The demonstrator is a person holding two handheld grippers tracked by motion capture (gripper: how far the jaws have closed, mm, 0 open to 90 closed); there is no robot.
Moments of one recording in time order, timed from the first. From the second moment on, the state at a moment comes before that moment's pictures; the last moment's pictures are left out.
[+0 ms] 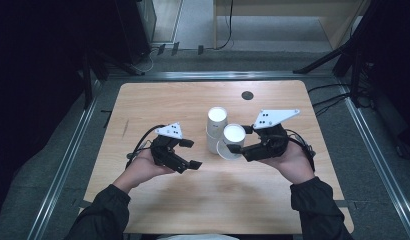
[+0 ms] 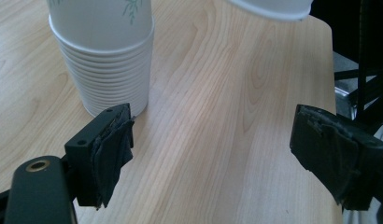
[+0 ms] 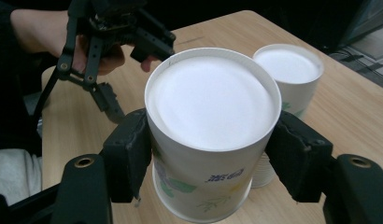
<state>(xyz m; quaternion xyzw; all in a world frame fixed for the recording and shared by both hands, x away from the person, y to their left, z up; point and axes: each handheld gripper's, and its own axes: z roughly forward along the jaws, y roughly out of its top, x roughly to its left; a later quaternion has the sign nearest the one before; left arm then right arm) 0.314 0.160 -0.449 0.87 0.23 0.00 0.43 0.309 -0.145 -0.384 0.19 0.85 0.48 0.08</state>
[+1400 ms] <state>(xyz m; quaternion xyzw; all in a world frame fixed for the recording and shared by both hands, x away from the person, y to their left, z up) 0.293 0.141 -0.457 0.86 0.20 -0.02 0.47 0.309 -0.095 -0.430 0.15 0.85 0.51 -0.03</state>
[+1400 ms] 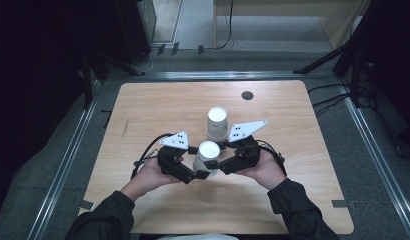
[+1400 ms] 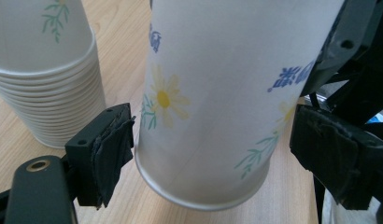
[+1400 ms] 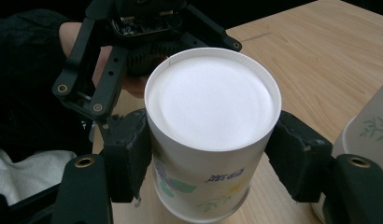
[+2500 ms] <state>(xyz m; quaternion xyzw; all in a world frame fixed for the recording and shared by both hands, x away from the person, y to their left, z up) 0.291 0.143 -0.453 0.86 0.19 -0.02 0.48 0.308 -0.094 -0.431 0.15 0.84 0.52 -0.05</state>
